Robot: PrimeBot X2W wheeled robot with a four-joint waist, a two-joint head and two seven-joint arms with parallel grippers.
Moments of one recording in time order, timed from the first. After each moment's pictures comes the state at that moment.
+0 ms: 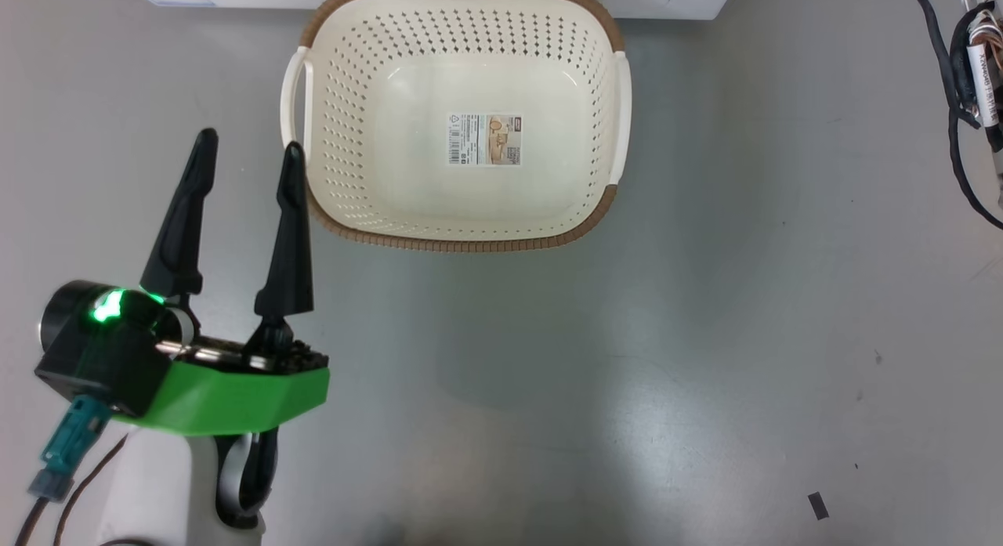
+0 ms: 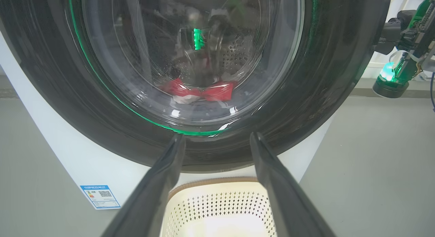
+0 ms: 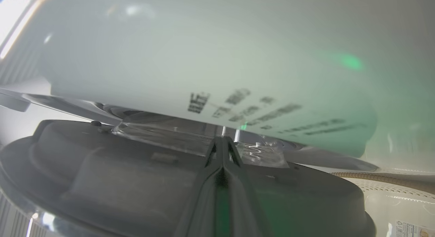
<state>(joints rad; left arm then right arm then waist) -0.41 0.02 -0.03 0.01 -0.20 -0.13 -0.26 -1.36 -0.20 0.28 0.71 1.66 0.12 0.55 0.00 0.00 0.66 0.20</state>
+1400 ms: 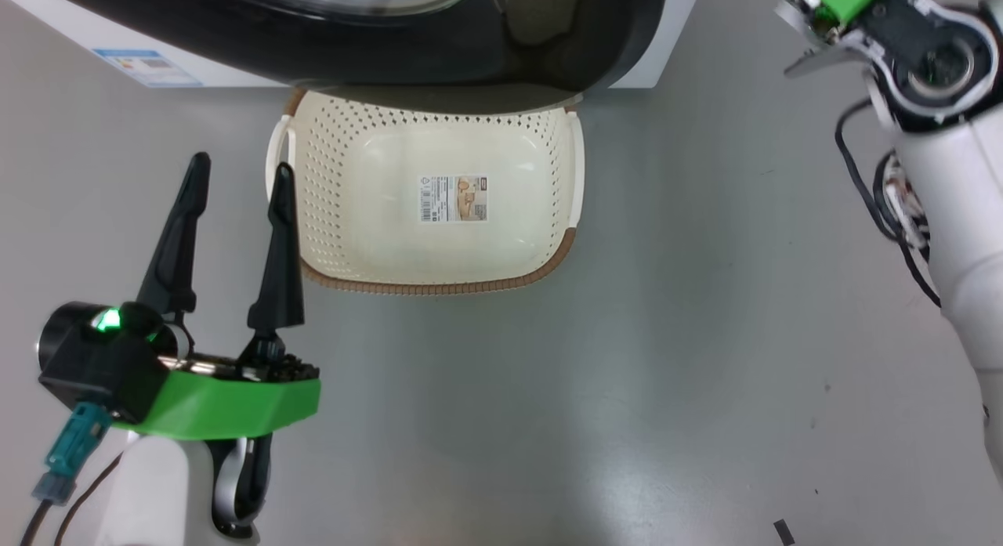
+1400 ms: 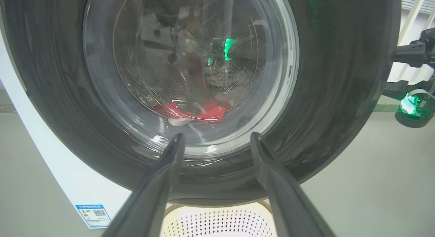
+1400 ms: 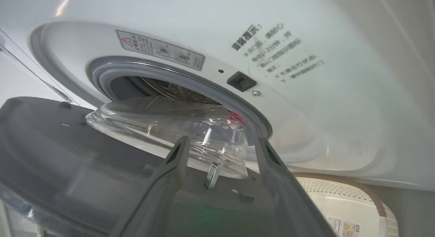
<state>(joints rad) -0.39 0.02 -0.01 0.04 -0.19 -0.13 -0.26 -1.14 -0.21 0.34 0.59 1.48 0.12 0.39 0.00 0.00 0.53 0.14</state>
